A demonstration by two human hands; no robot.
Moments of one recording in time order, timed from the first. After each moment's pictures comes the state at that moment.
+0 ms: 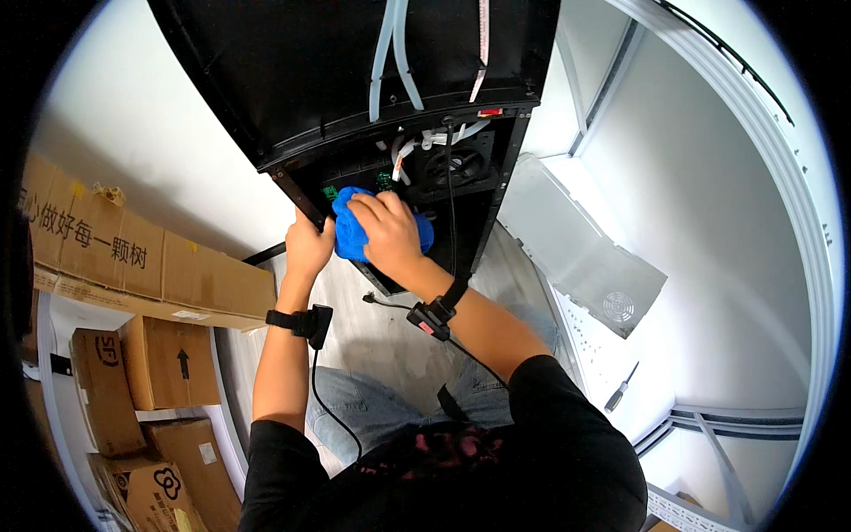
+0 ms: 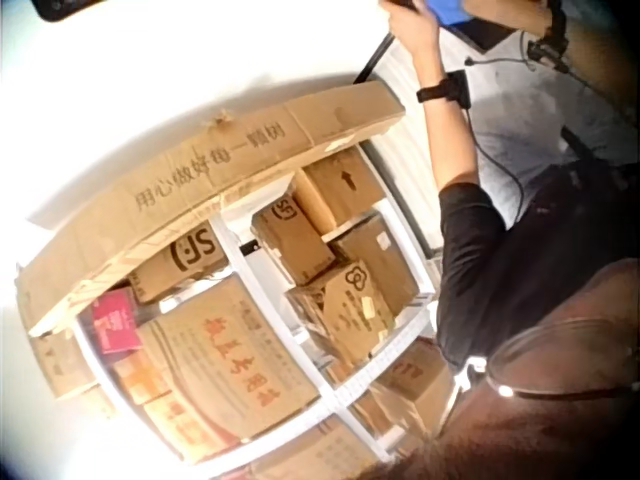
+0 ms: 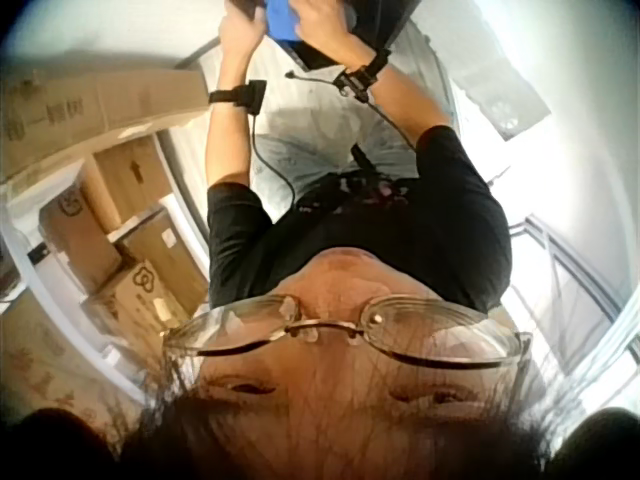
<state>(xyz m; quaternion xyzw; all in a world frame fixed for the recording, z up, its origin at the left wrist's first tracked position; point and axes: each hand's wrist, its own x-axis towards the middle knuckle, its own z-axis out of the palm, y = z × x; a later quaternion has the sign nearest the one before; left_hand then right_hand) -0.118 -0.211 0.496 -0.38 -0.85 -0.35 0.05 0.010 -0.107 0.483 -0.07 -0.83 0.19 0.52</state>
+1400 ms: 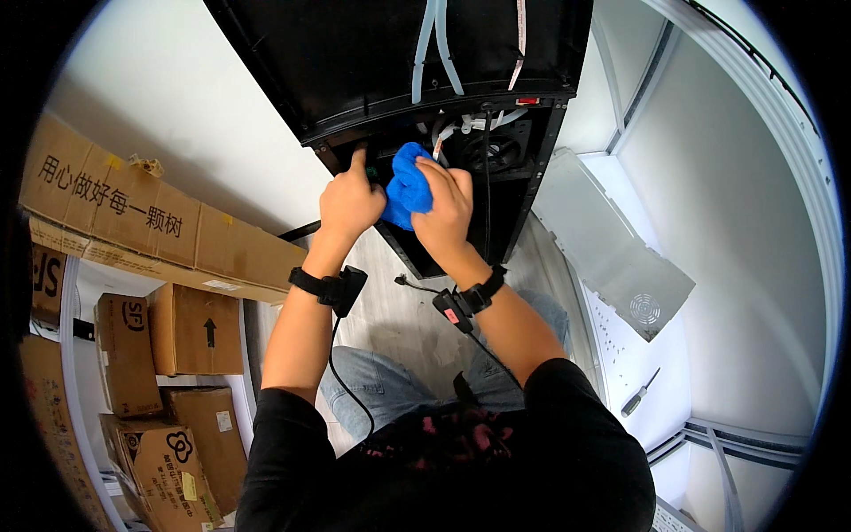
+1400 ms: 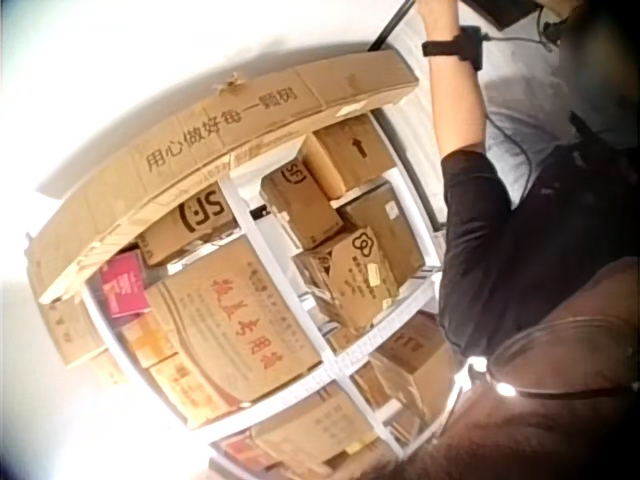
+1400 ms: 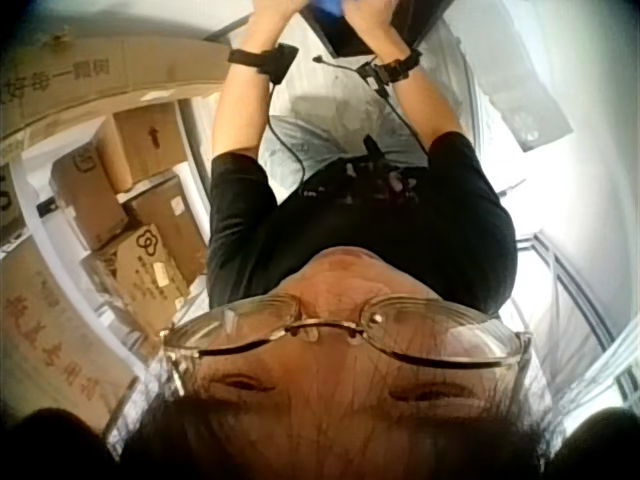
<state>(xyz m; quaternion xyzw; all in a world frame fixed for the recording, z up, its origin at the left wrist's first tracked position) -0.078 -0.191 0.571 -0.41 -0.89 -0.19 0.07 0.021 -0.105 0.495 -0.15 -0.71 0.21 0.65</state>
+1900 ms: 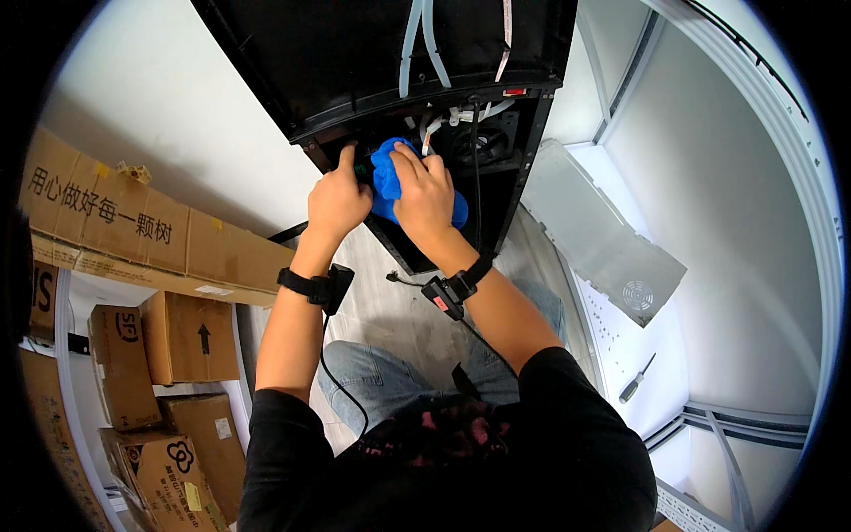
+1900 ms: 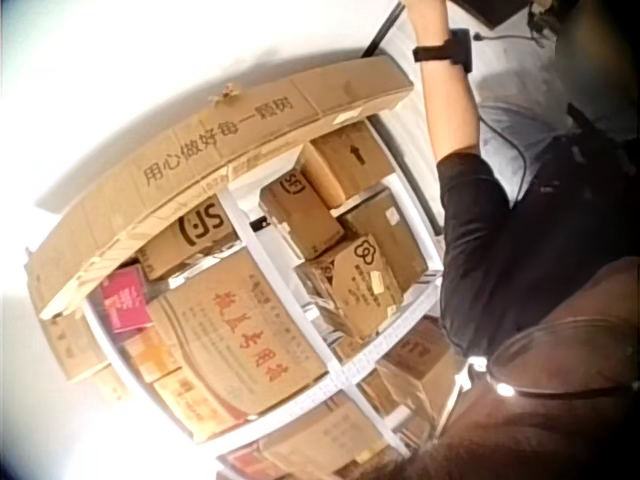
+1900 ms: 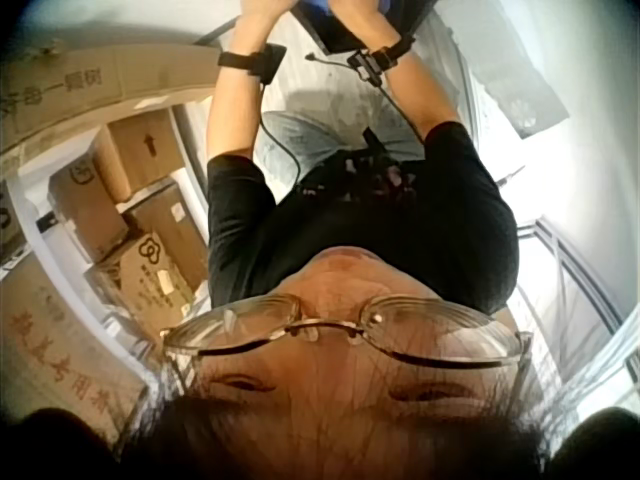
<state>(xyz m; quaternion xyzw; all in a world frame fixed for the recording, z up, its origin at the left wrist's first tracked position) -0.087 -0.201 0.564 -0.46 -0.86 -0.20 0.08 0.009 -0.107 0.502 -0.18 -0.81 0.14 0.55</state>
